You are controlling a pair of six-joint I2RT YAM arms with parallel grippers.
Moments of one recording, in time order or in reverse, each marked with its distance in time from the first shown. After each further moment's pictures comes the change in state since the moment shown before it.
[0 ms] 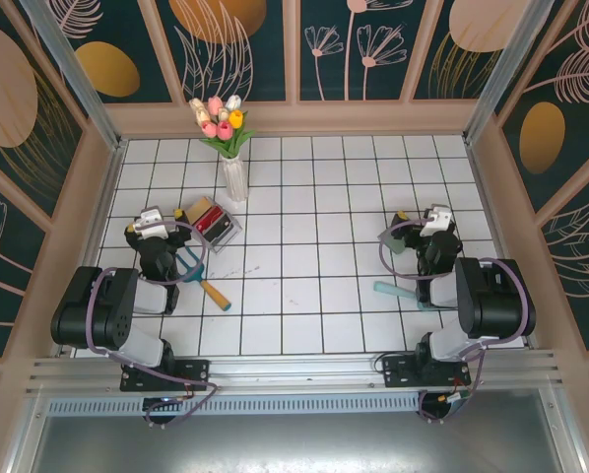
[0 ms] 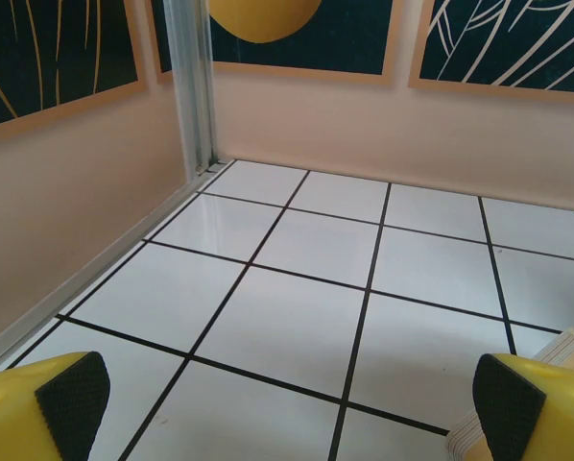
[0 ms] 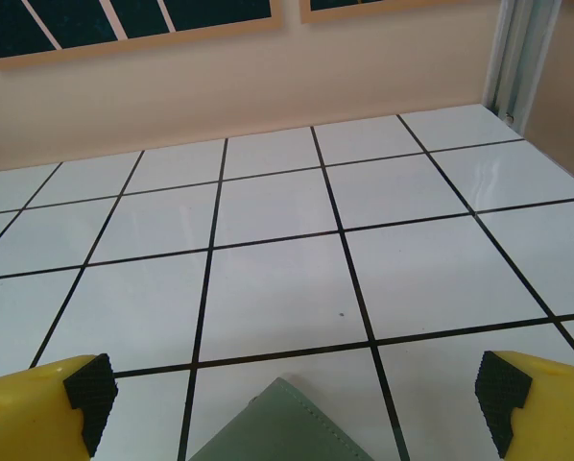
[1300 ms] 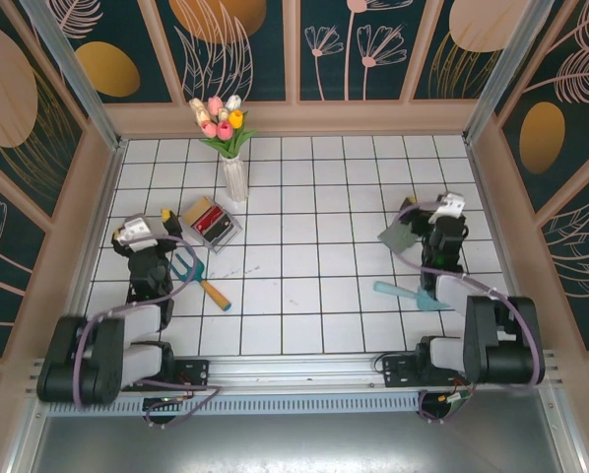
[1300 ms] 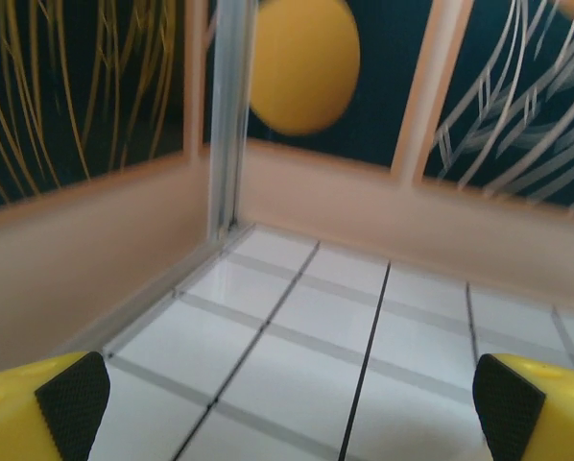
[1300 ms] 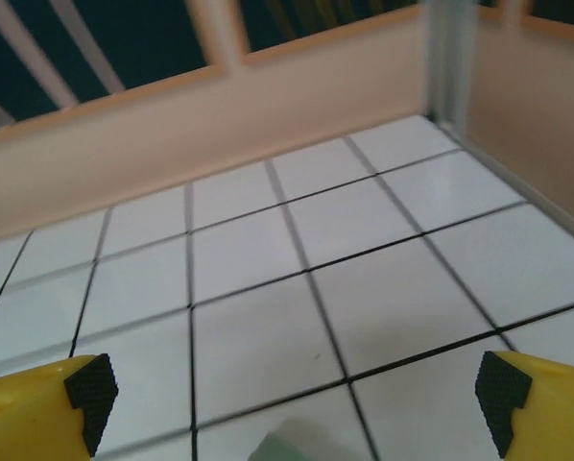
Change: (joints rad) left arm 0.000 -0.383 -0.058 -0.162 -0.060 -0.080; right arm 0.005 -0.278 0.209 -0.560 0.158 0.178
